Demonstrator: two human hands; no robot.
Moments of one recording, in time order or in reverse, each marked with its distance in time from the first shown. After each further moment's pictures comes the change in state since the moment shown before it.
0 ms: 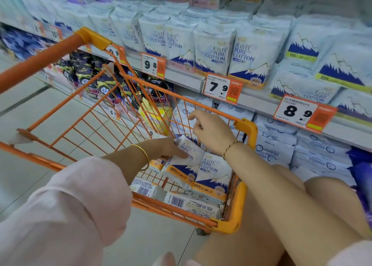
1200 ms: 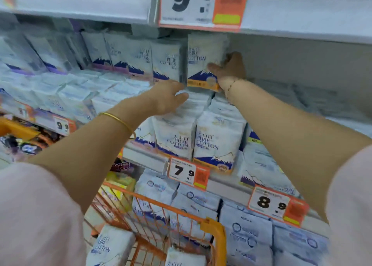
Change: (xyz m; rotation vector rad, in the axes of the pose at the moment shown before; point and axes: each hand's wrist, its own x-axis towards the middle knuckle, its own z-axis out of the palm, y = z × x) left_hand -0.045 0.253 -0.171 0.442 0.637 0.763; right_hand 0.191 0.029 -0.244 0.449 0.778 0.217
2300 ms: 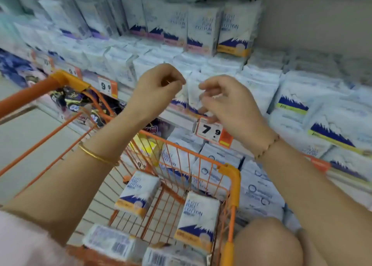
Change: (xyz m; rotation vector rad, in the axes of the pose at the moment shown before) left_hand -0.137 -0.011 0.000 -0.514 0.433 -0.067; right_hand -0.190 -0.012 -0.012 0.079 -0.463 -0.160
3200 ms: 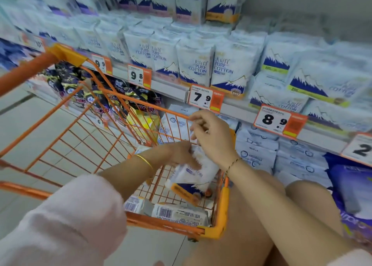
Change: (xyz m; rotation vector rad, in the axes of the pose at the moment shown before) left_hand -0.129 -0.034 0.086 0.340 -1.041 -0.563; right_hand -0.118 0.069 0.042 -0.092 -0.021 0.072
